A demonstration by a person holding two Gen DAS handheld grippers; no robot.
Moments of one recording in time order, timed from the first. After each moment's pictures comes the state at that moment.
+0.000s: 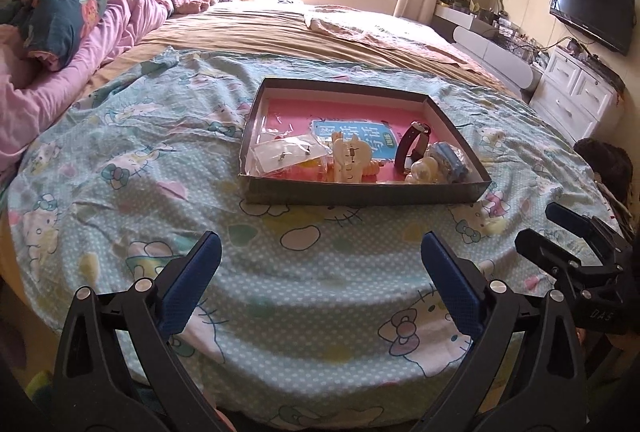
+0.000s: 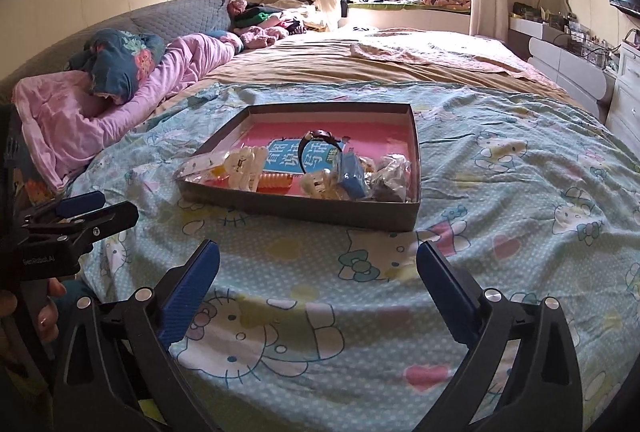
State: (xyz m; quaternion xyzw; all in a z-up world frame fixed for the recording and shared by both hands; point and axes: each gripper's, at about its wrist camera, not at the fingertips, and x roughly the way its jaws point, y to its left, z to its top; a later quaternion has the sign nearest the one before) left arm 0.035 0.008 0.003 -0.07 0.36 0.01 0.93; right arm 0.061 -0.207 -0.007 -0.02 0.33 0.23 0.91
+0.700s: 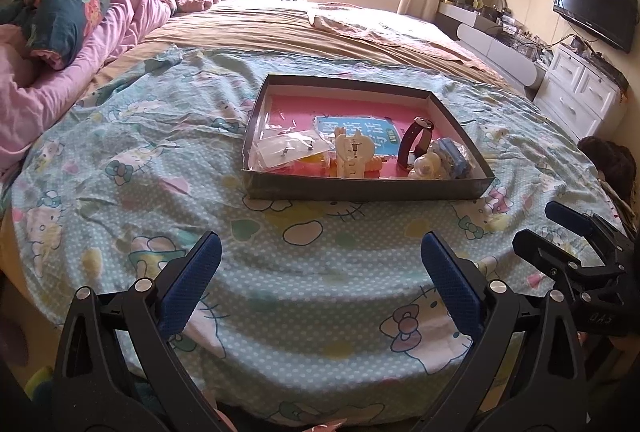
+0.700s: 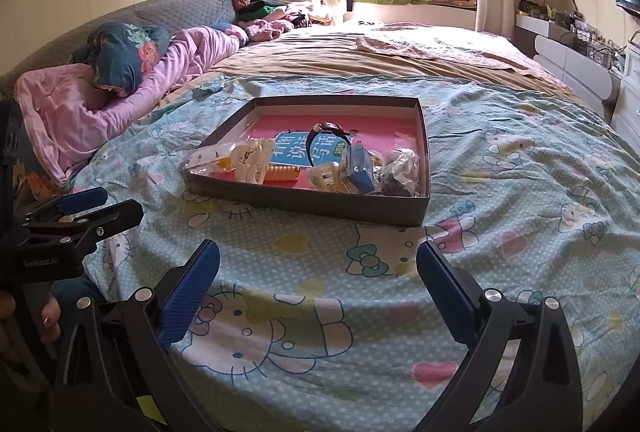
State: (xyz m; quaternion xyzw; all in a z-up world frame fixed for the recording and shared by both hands) left arm 0.031 0.004 0.001 -0.07 0.36 0.02 0.93; right arm 0.062 -0.205 -0.008 -0.02 0.34 0.23 0.91
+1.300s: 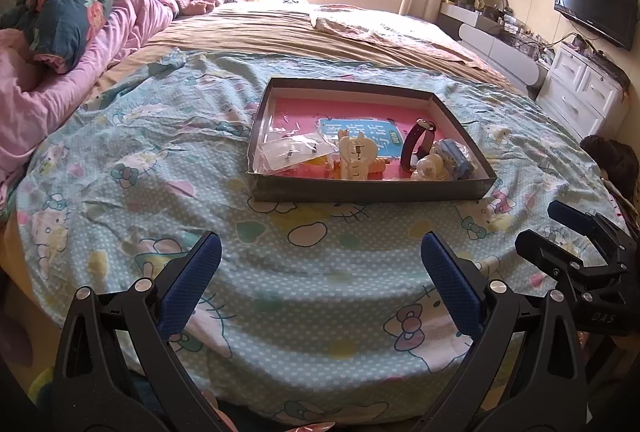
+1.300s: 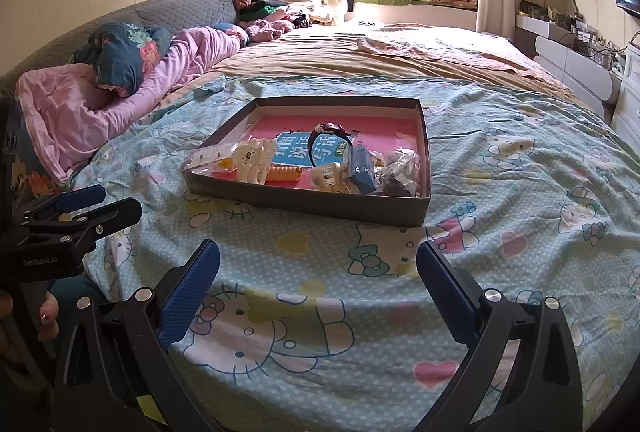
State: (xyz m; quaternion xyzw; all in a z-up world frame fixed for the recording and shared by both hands) left arm 0.028 0.010 0.005 -0.06 0.36 0.02 0.93; right arm 0.061 -0.204 -0.007 -0.02 0.34 0.23 0.91
